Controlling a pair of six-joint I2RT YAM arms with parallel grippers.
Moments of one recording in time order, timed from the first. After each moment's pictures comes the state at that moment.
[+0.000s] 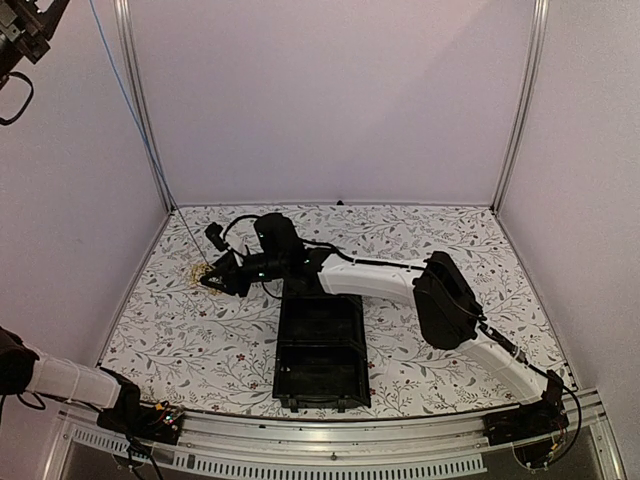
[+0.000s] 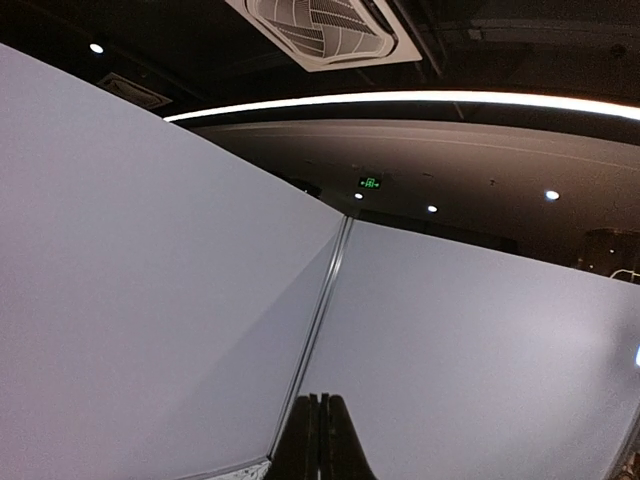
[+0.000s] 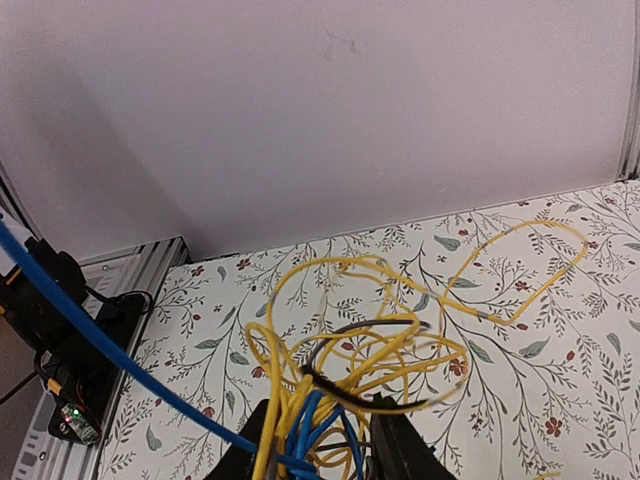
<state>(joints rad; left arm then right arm) -0.33 1.22 2.27 -0.54 0.36 -0.56 1.04 2.66 2.34 0.09 -0.54 0.07</state>
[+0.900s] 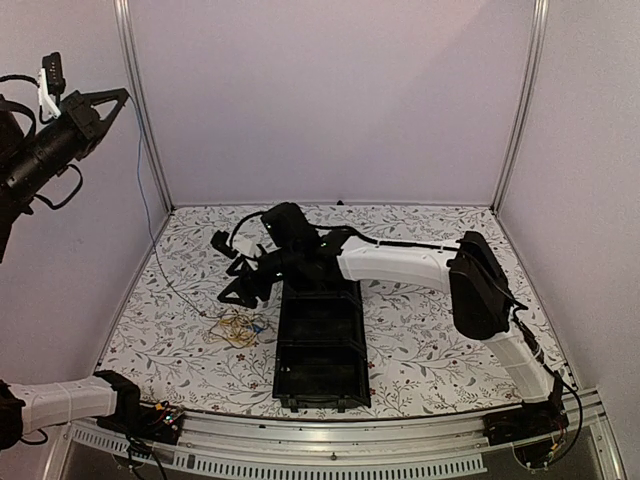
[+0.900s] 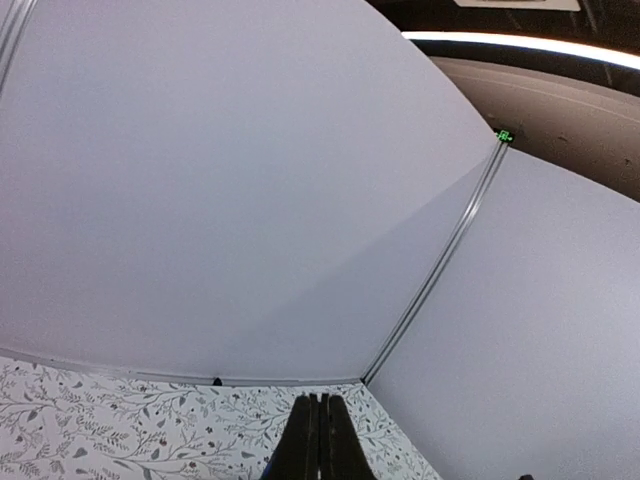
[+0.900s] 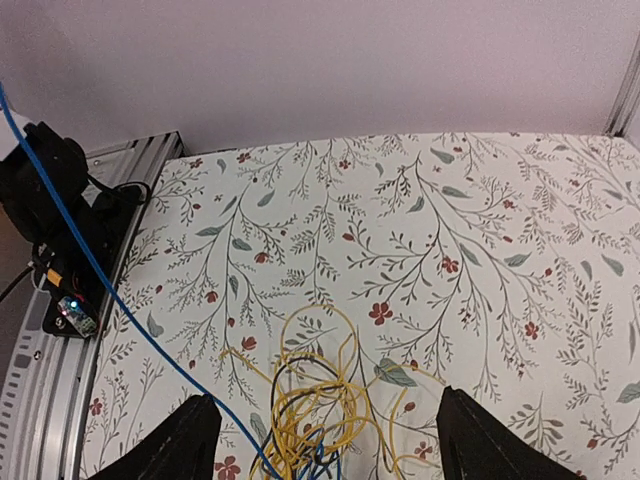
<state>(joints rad) -0.33 0.92 1.54 -0.42 0.11 -0.52 1.05 2.44 2.08 -0.17 -0.49 -0.17</state>
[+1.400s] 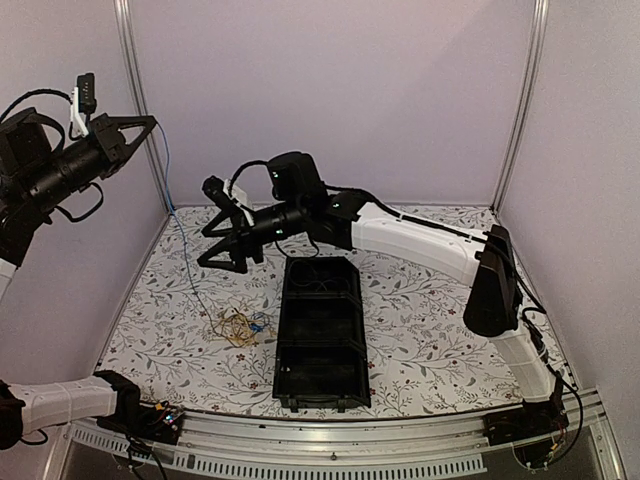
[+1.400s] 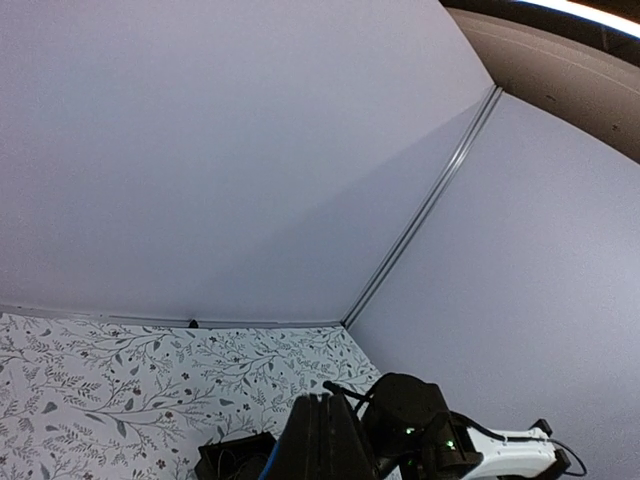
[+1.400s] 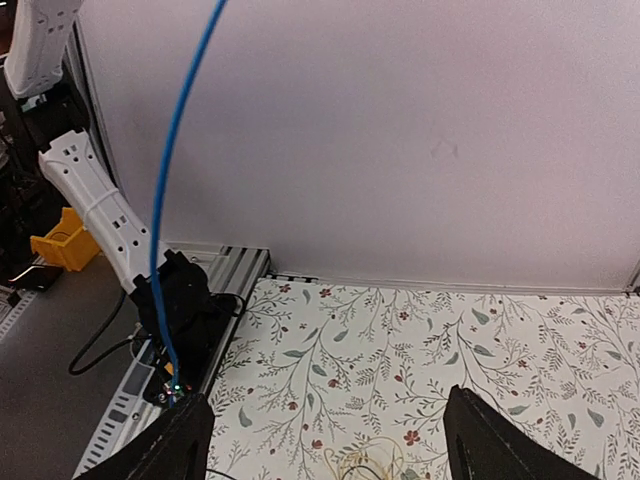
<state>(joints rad) -0.33 0.91 1.38 -0.40 0.25 -0.55 1.04 2.35 2.30 -0.21 -0.69 -0.14</state>
